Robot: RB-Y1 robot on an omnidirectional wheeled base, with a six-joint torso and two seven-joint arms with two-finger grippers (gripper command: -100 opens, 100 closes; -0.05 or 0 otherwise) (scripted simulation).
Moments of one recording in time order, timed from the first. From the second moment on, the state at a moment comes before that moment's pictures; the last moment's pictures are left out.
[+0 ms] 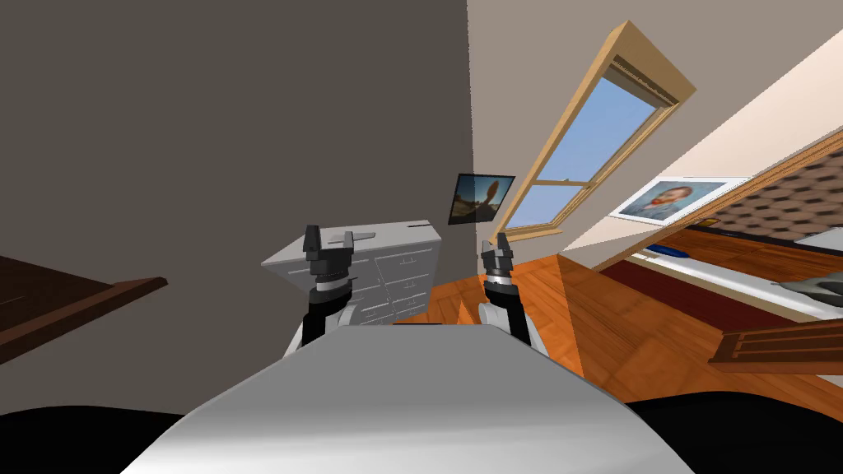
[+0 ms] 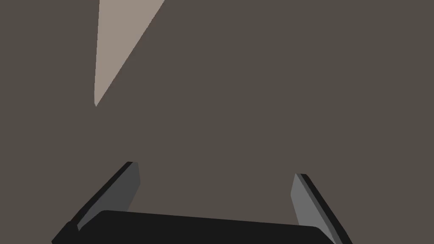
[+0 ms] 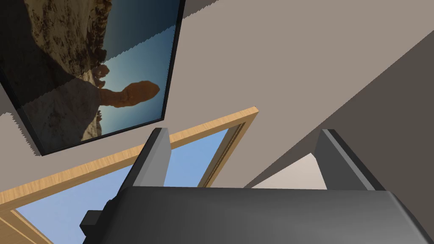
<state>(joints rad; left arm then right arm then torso) 0.49 0.00 -0.02 -2.29 -0.04 -0.65 0.08 0.45 -0.04 -0.06 -2.24 0.02 -0.43 -0.05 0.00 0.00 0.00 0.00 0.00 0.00</state>
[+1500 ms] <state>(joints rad) 0.08 0.24 0.10 -2.11 -0.08 -0.26 0.05 0.45 -0.04 -0.06 -2.24 0.02 -0.43 -0.05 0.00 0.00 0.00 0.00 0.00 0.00</state>
